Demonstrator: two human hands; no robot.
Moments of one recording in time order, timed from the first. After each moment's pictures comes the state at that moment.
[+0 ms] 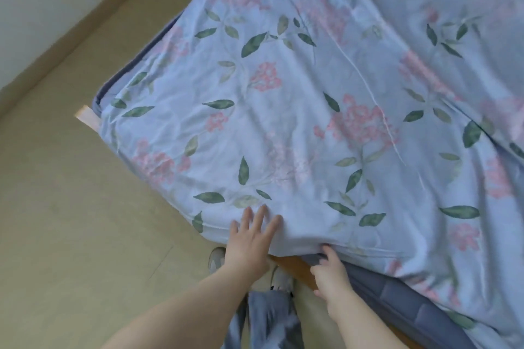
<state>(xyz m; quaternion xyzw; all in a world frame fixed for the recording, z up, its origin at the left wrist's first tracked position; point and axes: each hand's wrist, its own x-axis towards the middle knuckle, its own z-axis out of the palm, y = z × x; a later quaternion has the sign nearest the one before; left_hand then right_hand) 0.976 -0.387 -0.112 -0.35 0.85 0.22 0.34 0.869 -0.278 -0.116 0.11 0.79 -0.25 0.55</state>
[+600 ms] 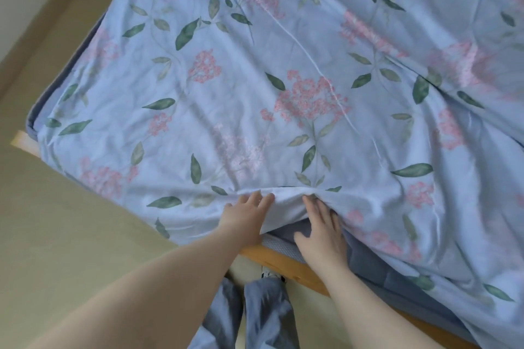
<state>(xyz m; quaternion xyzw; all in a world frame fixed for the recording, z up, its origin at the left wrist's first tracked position) 0.888 -0.382 -0.115 -0.24 0.86 0.20 0.41 0.802 -0.248 -0.109 -0.24 0.87 -0.10 0.43</state>
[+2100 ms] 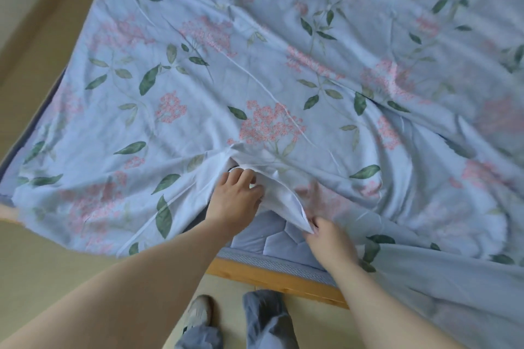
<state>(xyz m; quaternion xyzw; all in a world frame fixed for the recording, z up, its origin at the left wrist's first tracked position) 0.840 -0.412 -0.086 -0.11 0.99 0.07 -0.03 0.766 -0.234 -0.061 -0.13 0.90 -0.13 0.39</state>
